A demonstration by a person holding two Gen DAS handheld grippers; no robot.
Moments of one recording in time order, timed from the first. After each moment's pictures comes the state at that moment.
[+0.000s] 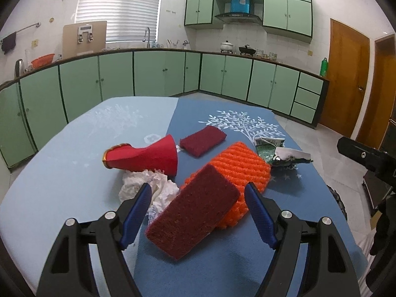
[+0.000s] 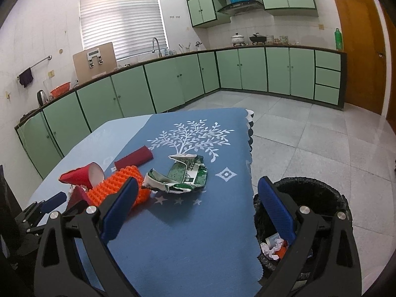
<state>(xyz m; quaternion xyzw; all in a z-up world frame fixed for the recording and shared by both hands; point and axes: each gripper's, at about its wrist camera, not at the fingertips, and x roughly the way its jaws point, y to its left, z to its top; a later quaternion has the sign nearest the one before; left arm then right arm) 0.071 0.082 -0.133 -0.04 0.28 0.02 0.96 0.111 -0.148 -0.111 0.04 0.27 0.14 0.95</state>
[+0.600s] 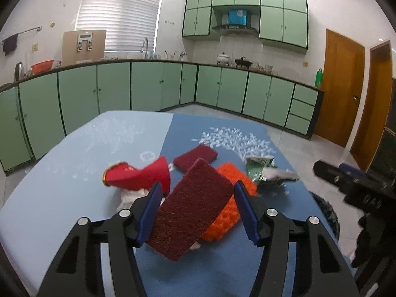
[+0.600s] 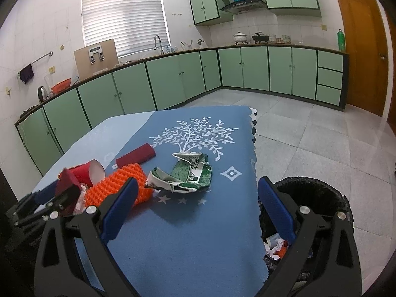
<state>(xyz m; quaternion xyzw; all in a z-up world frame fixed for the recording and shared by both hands) 0.065 0.077 -0.106 -0.05 0.24 0.01 0.97 0.115 -0.138 -0.113 0.04 0.28 0.14 0.95</state>
